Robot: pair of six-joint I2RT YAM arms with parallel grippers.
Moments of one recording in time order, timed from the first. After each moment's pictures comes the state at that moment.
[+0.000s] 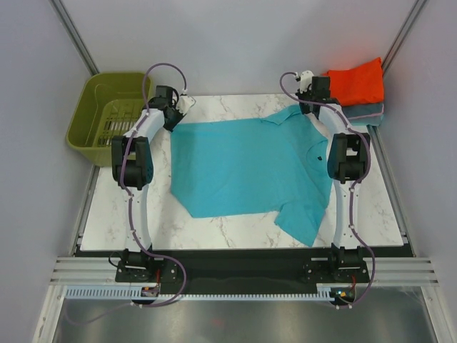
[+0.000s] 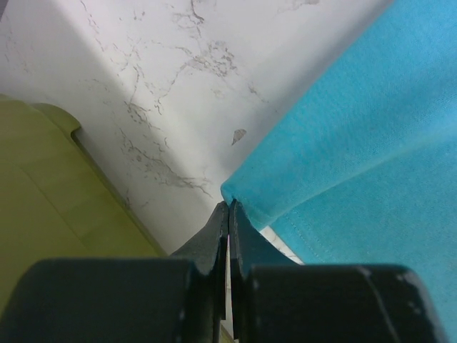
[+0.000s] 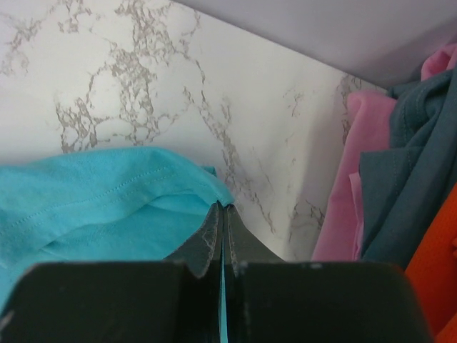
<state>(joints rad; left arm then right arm) -0.08 2.34 1.96 -0.54 0.00 0.71 0.03 2.51 2.19 -0.30 -0.11 -0.32</state>
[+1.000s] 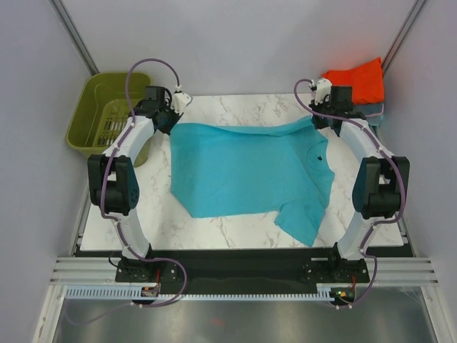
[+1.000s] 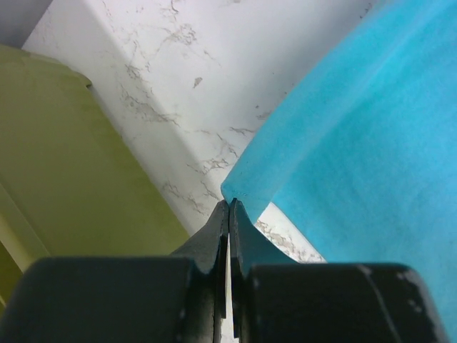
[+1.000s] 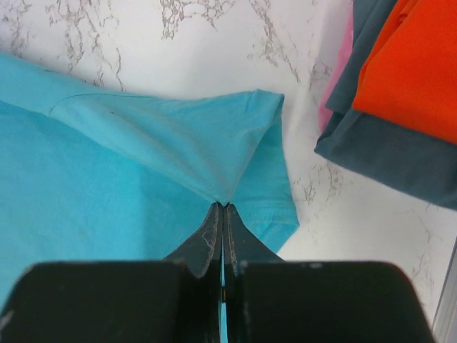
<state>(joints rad) -0.11 1.92 1.62 -0.52 0.09 0.62 0.00 1.86 1.51 -0.31 -0.18 -0.28</state>
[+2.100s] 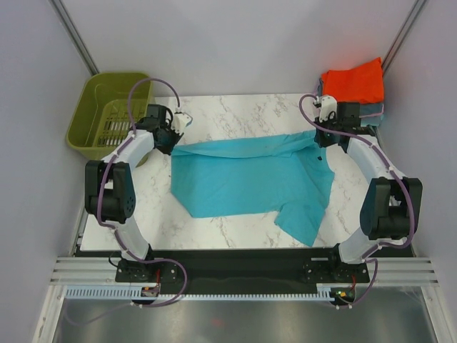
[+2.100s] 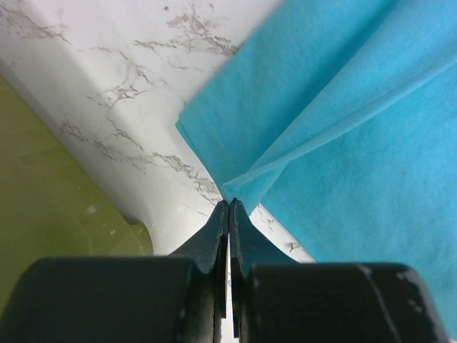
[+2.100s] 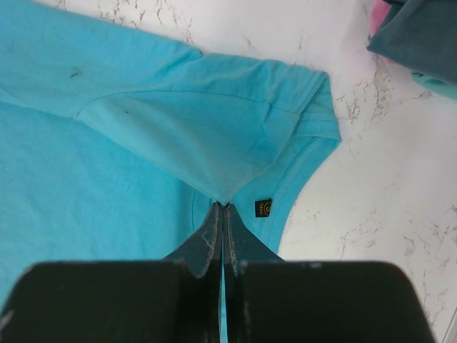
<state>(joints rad) -0.11 1.80 1.35 -0.52 0.12 0.57 -0.02 1.62 1.24 -0.38 -0.26 -0.28</state>
